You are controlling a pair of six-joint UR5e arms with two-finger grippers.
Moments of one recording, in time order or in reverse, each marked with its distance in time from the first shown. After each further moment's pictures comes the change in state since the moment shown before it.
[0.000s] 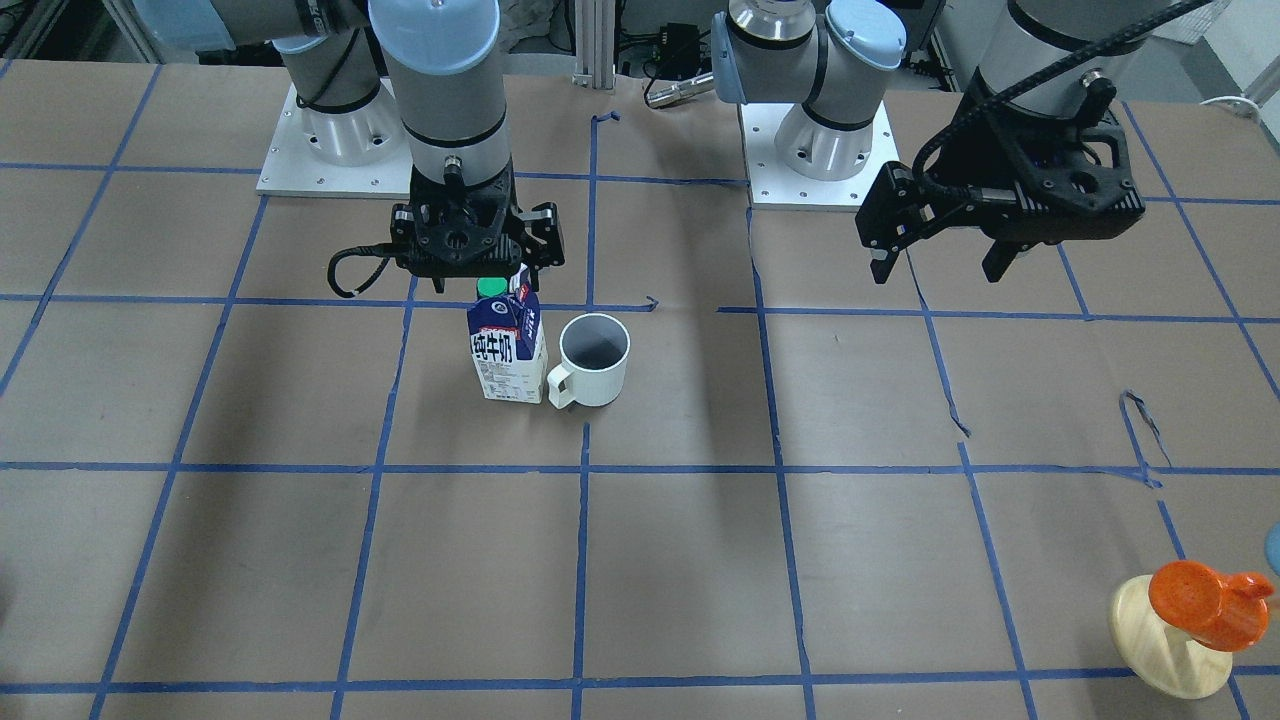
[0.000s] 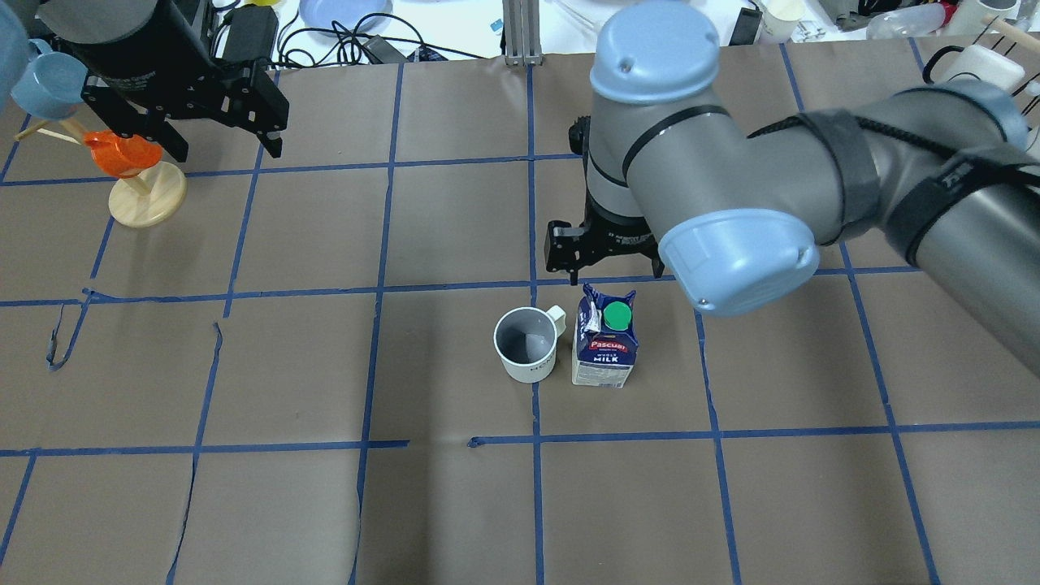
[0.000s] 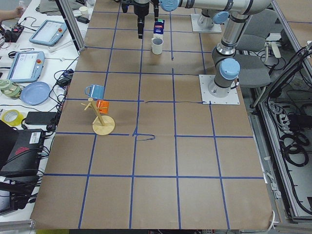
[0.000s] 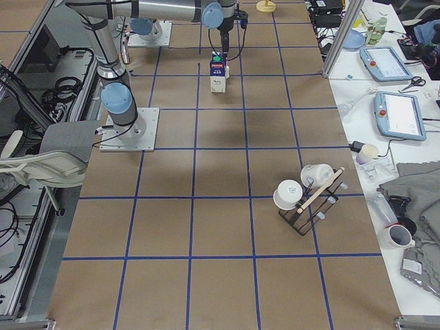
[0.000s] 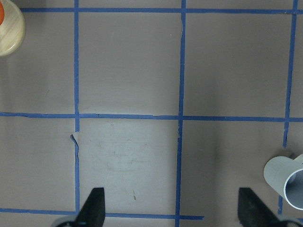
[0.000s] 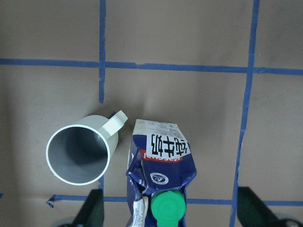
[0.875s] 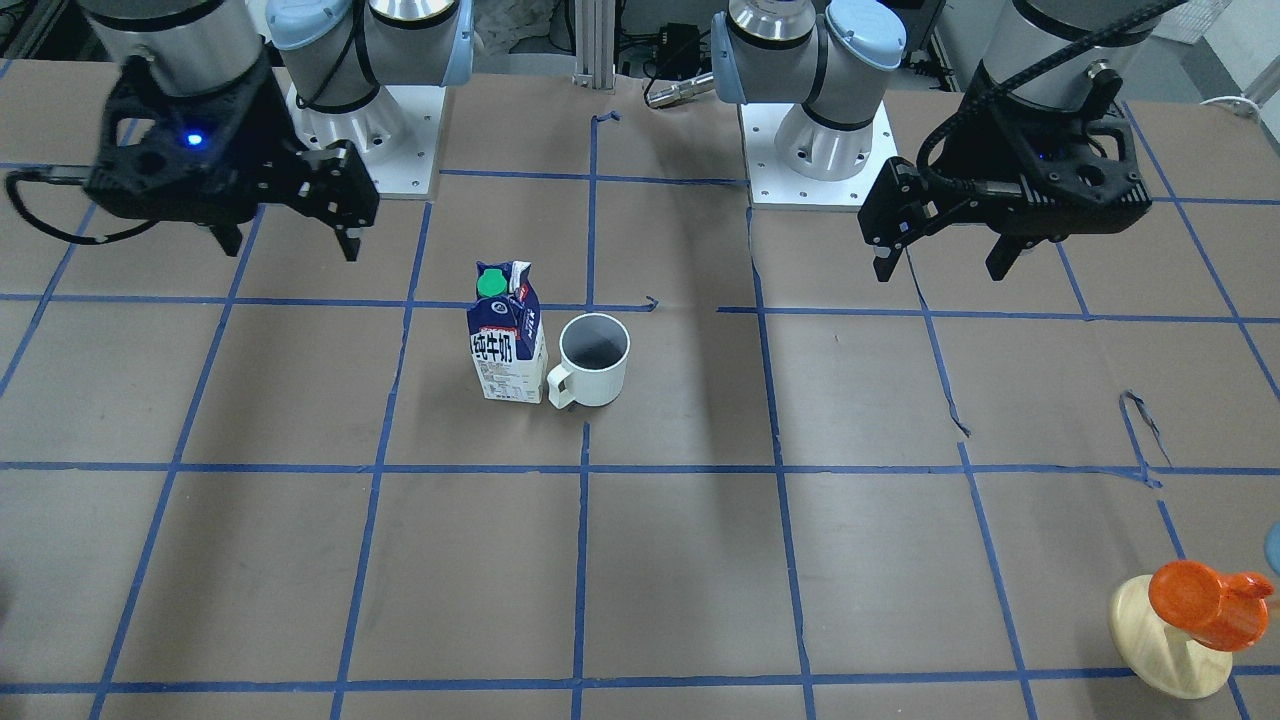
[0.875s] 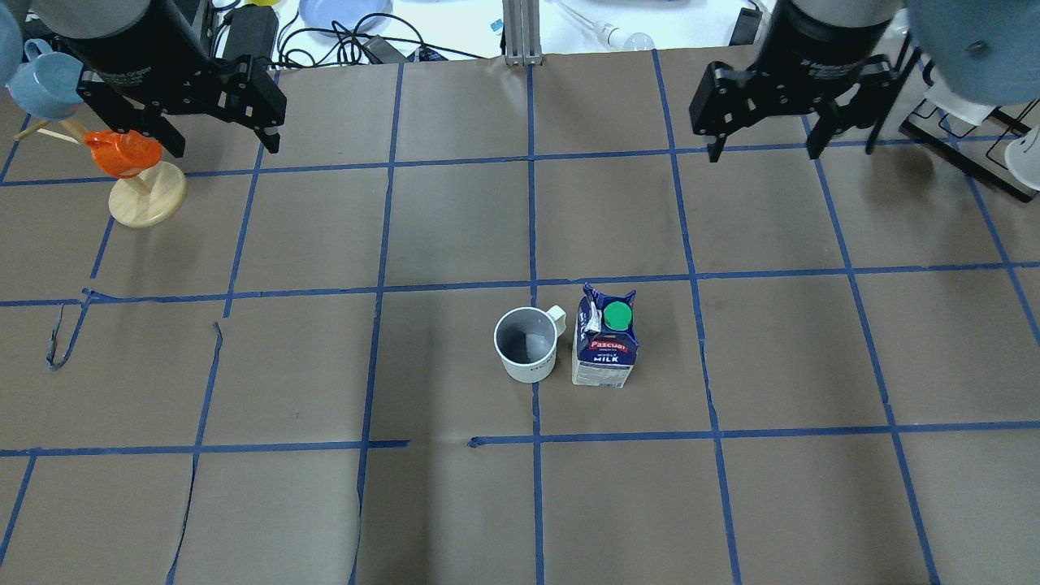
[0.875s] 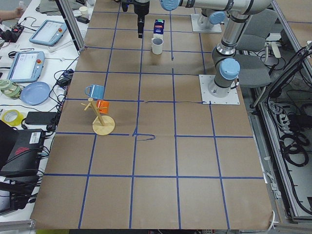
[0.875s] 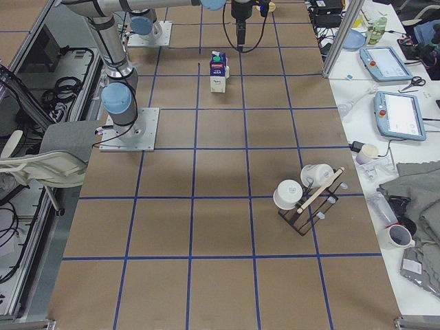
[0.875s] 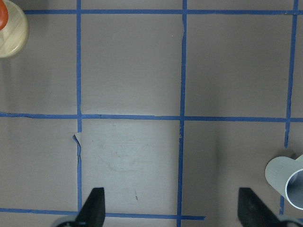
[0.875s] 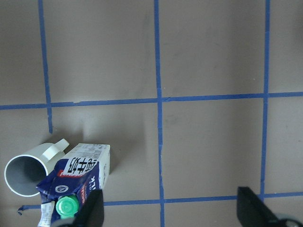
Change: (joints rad) left arm 0.001 0.002 0.005 0.003 -0.001 0.001; right arm -0.304 -0.049 -0.209 0.224 0.003 -0.217
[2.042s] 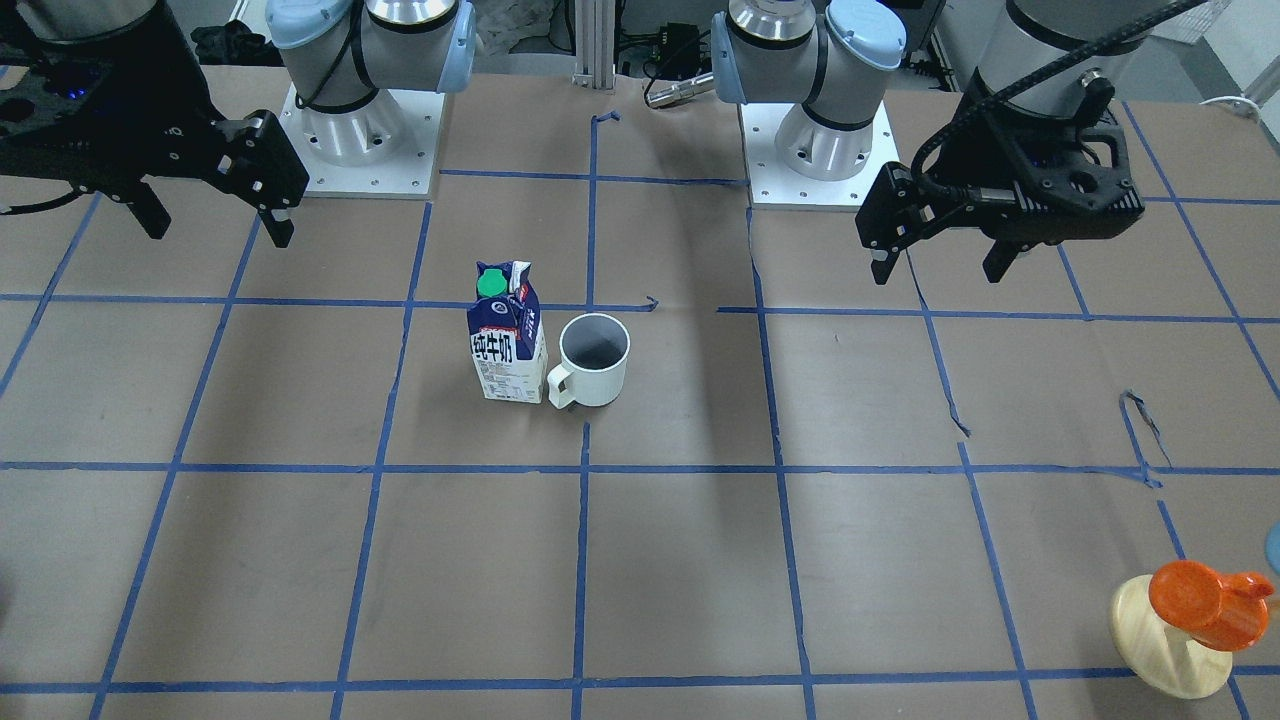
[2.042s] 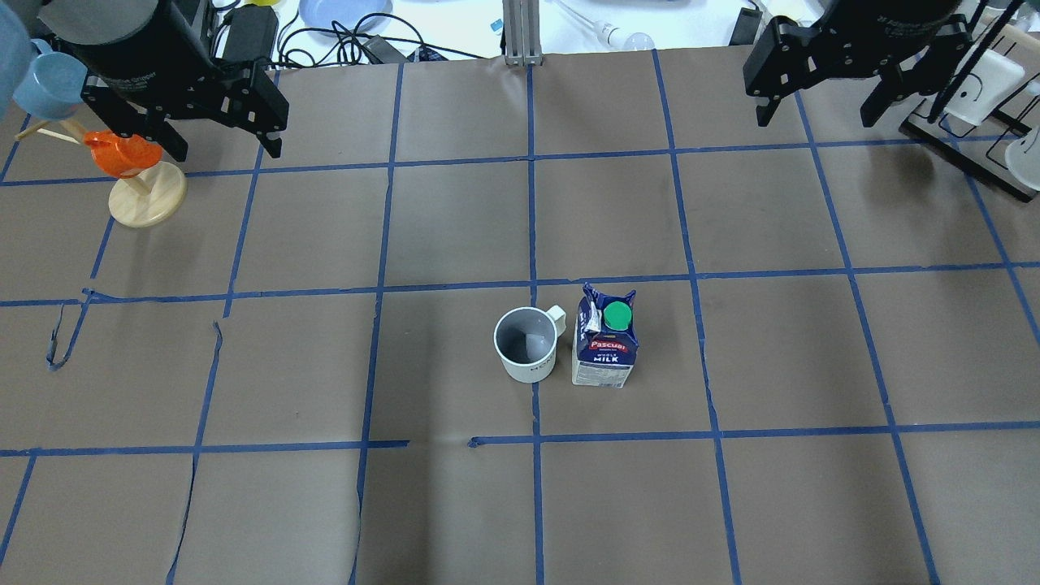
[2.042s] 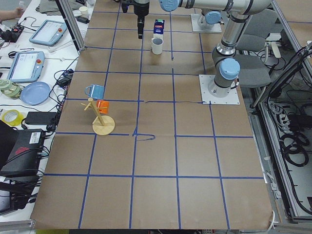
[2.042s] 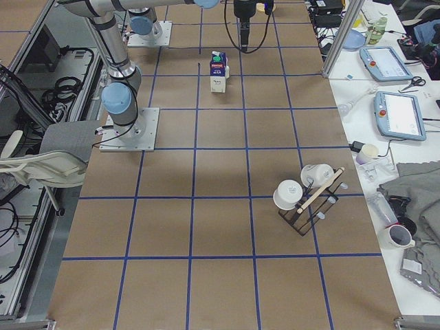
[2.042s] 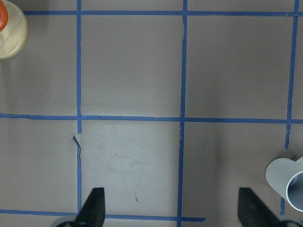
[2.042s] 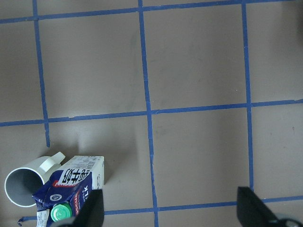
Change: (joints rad) left arm -0.002 0.000 -0.010 0.003 0.004 0.000; right arm -0.042 -0.015 -0.037 0.003 0.009 -0.016
